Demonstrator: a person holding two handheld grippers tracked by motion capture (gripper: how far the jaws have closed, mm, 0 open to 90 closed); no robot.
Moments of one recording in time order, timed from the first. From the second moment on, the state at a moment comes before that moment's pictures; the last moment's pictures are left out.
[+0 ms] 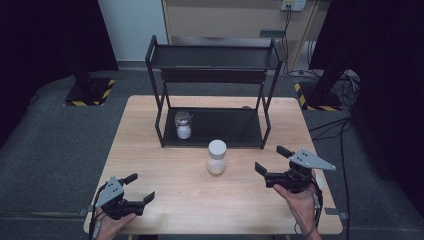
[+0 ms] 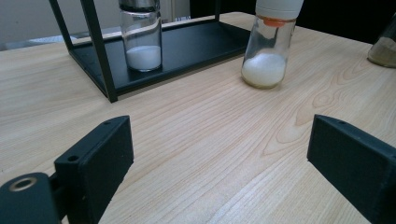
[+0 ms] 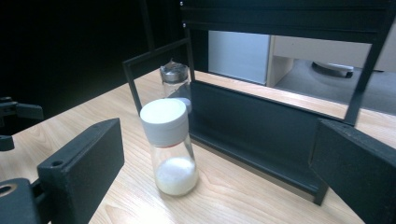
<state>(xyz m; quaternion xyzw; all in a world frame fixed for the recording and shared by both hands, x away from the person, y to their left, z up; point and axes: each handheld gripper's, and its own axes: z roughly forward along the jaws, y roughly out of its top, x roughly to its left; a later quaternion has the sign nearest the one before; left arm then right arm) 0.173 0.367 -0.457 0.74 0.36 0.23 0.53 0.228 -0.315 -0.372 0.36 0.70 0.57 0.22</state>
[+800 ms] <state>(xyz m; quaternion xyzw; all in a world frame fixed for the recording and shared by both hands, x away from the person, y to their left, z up) 0.173 0.365 -0.456 0.74 0.35 0.23 0.53 0.271 -0.264 -0.376 0.32 0.74 0.56 0.18</state>
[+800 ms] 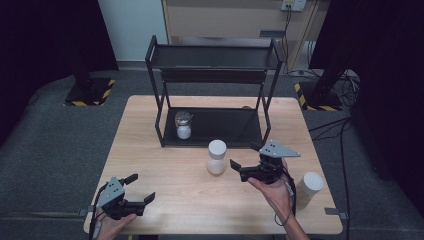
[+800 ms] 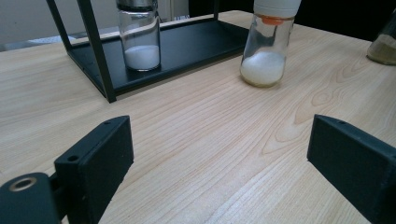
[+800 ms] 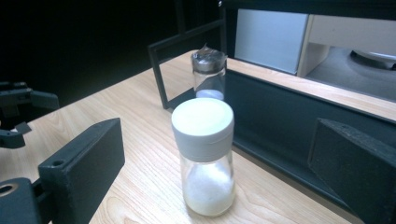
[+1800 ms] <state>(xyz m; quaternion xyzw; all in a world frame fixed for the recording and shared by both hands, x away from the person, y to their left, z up) 0.174 0.365 -0.456 0.74 0.35 0.23 0.53 0.313 -0.206 -0.400 0.31 0.77 0.54 0.16</state>
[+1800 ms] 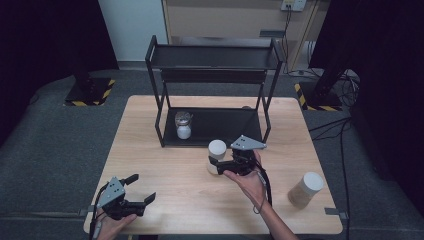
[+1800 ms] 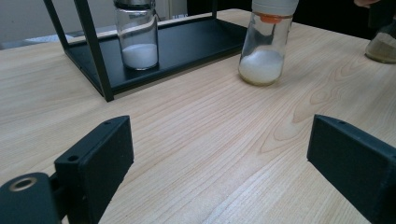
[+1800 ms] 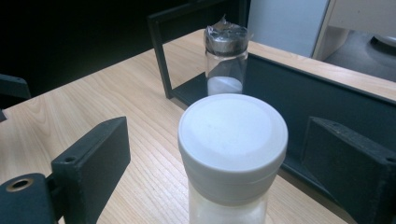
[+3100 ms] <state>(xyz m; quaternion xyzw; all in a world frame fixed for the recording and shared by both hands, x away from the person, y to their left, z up) 0.175 0.365 -0.457 0.74 0.35 0.22 0.53 0.329 -0.183 -0.401 0.30 0.79 0.50 0.17</state>
